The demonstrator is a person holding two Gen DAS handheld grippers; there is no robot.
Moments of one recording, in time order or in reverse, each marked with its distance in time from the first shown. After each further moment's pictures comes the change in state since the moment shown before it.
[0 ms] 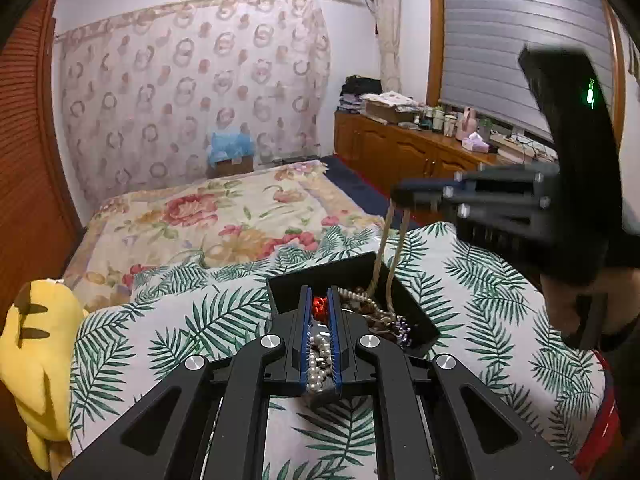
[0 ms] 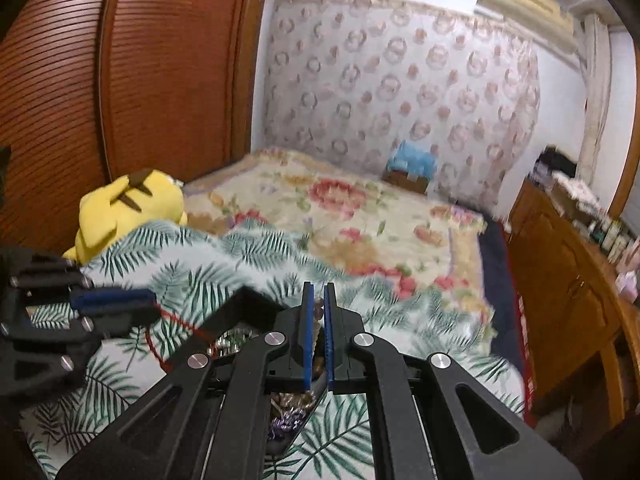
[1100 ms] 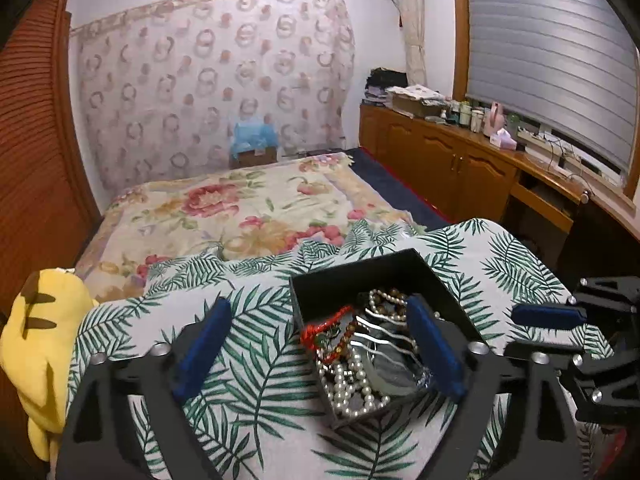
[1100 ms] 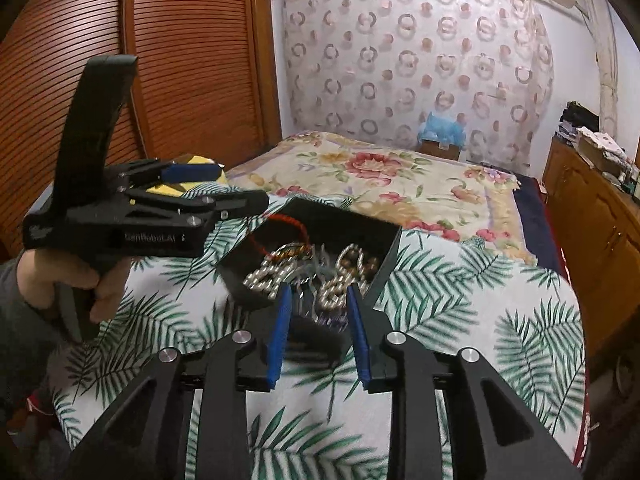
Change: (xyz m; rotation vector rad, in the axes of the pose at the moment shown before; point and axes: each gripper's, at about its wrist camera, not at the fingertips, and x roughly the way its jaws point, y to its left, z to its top) left arm 0.029 0.011 -0.002 -0.032 0.023 0.083; right arm -0.037 0.015 -0.090 0.095 0.011 0.163
